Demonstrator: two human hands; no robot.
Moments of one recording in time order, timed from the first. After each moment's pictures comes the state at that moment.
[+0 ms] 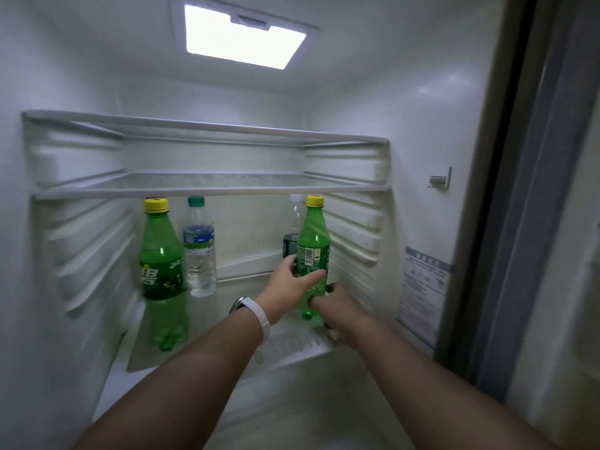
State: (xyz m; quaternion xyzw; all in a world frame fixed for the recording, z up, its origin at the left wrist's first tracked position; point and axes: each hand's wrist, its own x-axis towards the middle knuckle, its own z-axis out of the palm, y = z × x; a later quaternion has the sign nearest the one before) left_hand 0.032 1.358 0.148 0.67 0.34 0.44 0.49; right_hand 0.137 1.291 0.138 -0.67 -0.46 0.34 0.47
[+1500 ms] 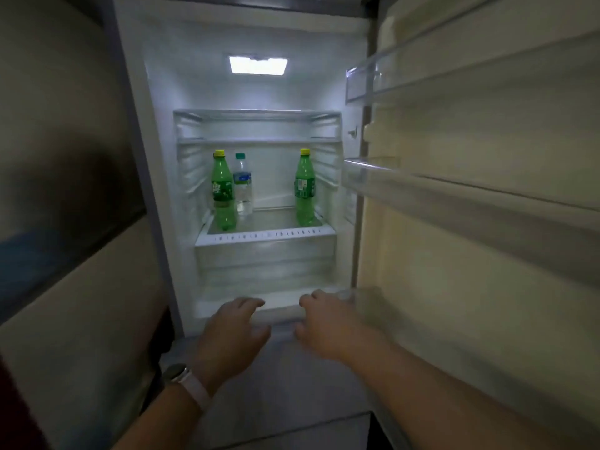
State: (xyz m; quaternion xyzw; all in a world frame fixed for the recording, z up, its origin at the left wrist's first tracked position) left_hand -0.078 0.928 0.055 0.75 0.60 0.27 0.05; right_hand 0.116 0.917 0.078 -0.61 -0.78 -0.03 0.14
